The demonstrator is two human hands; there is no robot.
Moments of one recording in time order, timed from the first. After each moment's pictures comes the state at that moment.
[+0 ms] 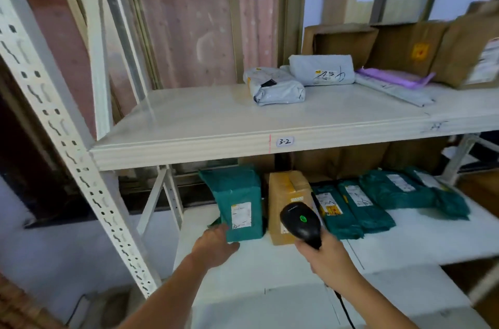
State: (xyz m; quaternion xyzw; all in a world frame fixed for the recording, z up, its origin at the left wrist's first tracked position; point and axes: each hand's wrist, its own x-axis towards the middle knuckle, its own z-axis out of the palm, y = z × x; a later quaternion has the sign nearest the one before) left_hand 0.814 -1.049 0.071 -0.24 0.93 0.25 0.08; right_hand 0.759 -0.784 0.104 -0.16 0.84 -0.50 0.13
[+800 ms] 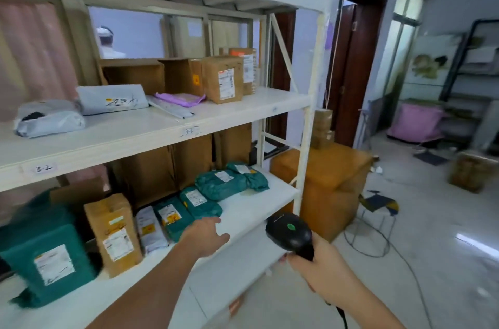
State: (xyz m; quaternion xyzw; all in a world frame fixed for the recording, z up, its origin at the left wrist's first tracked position) left_hand 0.742 -0.643 0.121 0.04 0.98 0.15 0.10; right_hand 0.911 -0.391 0.200 0.06 0.86 -0.50 0.05
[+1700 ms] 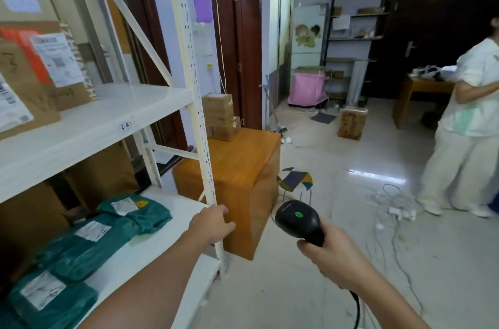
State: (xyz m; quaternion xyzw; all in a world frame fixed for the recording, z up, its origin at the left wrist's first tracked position) left_hand 0.495 -0.273 0.097 0.25 0.94 0.15 0.15; right_hand 0.753 -0.120 0.178 0.25 0.84 -0.48 -0.10
